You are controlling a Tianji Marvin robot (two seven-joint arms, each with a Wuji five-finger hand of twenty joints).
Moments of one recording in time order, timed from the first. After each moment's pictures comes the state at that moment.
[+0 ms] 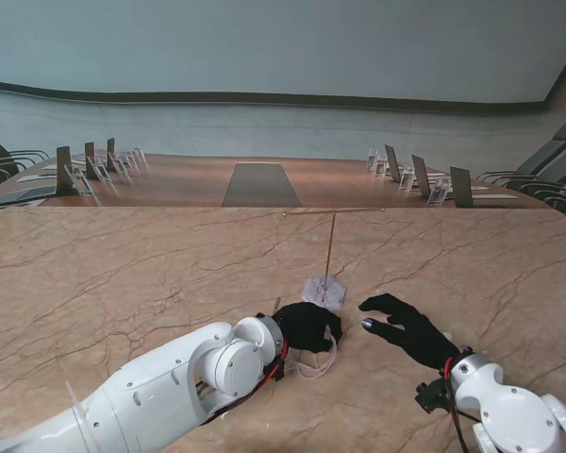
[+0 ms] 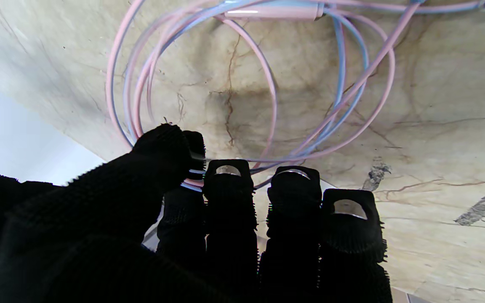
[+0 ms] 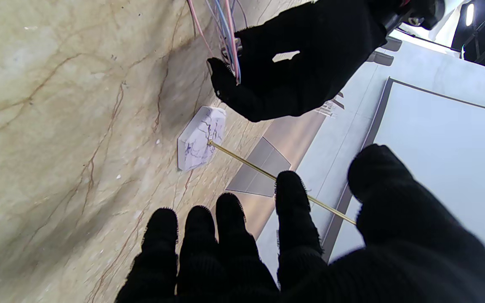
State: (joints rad) left arm 1.08 -1.19 -0.47 -1.40 0.46 0.15 -0.07; right arm -1.96 -1.08 1.55 -1.86 -0.13 -0.03 0.27; left_hand 0.76 -0.52 0.79 -0.18 0.69 -0.06 0.85 0.64 1.00 0.01 1.19 1.23 0.81 0.26 1.36 1.11 0.57 0.28 1.66 1.09; right_hand 0.59 -0.24 0.39 -0.03 0.24 -0.02 0.78 0.36 0.19 0.19 0.51 0.26 0.14 0.05 0.23 0.32 -0.01 -0.01 0.39 0.61
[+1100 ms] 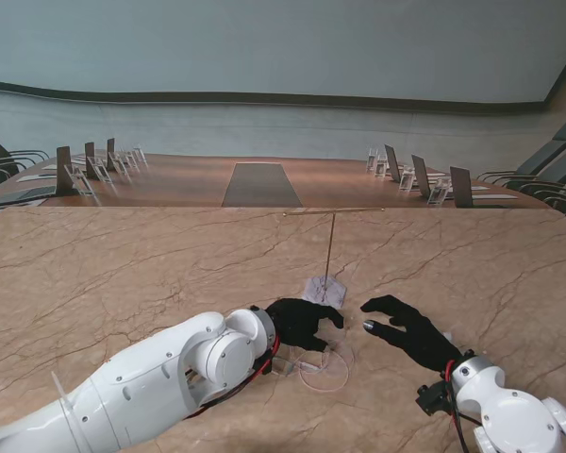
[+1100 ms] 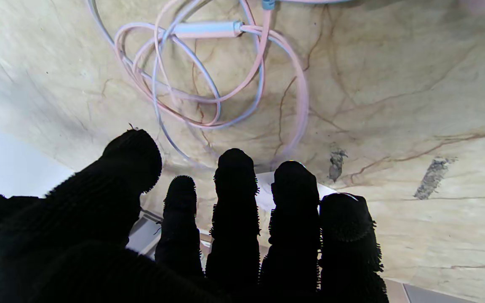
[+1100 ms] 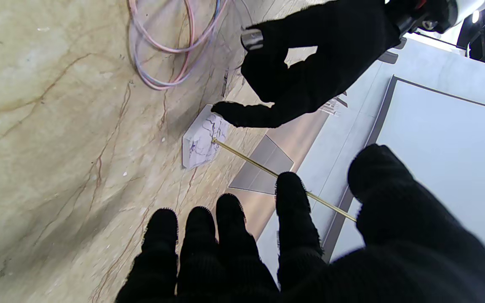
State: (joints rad) left arm 1.06 -1.15 -0.48 -1.44 0.53 0.15 -0.18; right arm -1.97 -1.09 1.55 -1.87 -0.14 -0.03 0.26; left_hand 0.67 -0.42 0.62 -0.09 0.35 -0.12 0.53 0.39 0.81 0.06 0.95 1.14 0.65 0.26 1.19 1.15 0.37 0.25 1.49 1.13; right_hand 0.59 -0.24 0.39 -0.03 0.22 -0.02 0.78 0.36 0.19 0.19 0.49 0.26 0.14 0.05 0.21 0.32 -0.01 -0.01 0.38 0.63
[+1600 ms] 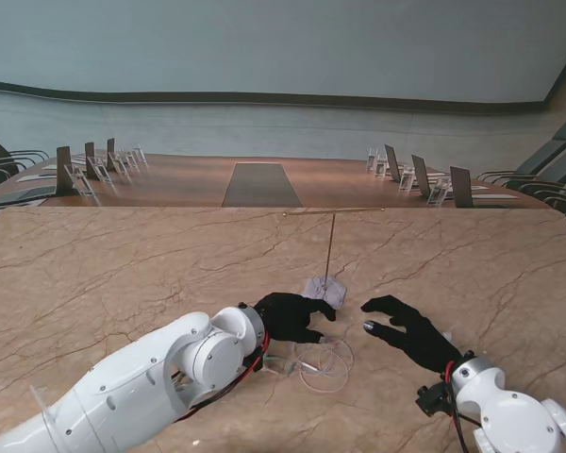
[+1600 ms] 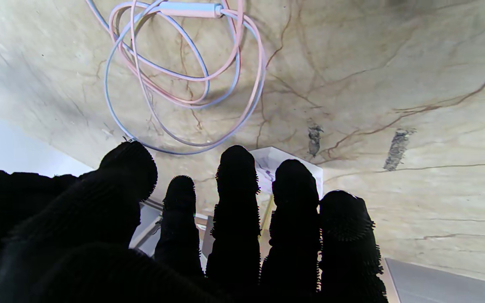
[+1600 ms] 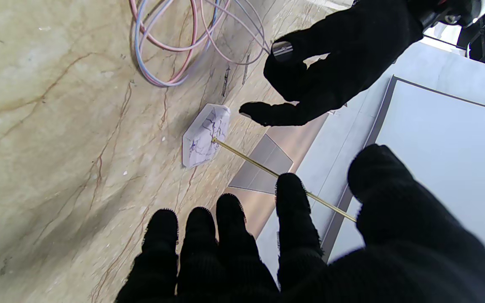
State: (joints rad) left arm 1.14 -1.12 -0.58 -1.51 0.59 0.14 -0.19; right arm -1.98 -1.09 1.55 -1.87 -0.15 -0.04 0.25; left_hand 0.67 -0.31 0.51 -0.09 0.35 -0.12 0.53 0.38 0.80 0.07 0.89 1.11 0.61 0.26 1.15 1.15 0.32 0.25 1.45 1.13; right_hand 0.59 -0.24 0.39 -0.03 0.21 -0.02 0.78 0.36 0.19 0.19 0.49 0.26 0.14 0.05 0.20 0.32 -0.01 -0.02 0.37 0.63
